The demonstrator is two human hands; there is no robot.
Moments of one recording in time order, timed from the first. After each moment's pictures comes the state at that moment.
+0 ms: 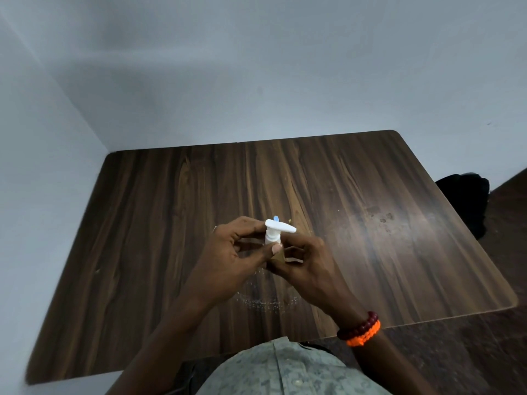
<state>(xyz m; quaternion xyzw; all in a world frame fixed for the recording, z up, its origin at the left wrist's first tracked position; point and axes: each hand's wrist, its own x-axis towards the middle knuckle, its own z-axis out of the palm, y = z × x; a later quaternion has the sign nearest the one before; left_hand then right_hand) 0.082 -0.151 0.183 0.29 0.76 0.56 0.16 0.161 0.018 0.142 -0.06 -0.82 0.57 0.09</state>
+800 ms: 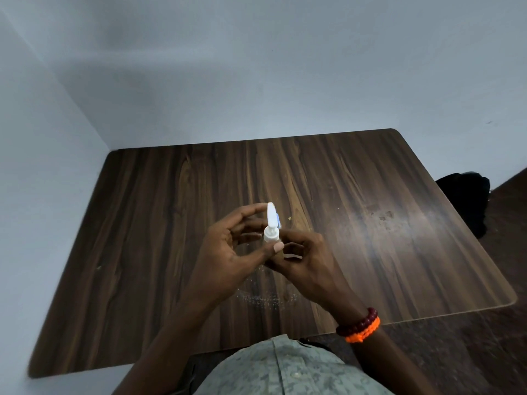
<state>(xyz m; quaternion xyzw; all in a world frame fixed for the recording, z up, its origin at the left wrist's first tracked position) 0.091 -0.151 0.180 0.27 0.70 0.65 0.13 0.166 0.016 0.149 -0.06 -0.81 0.58 0.08</state>
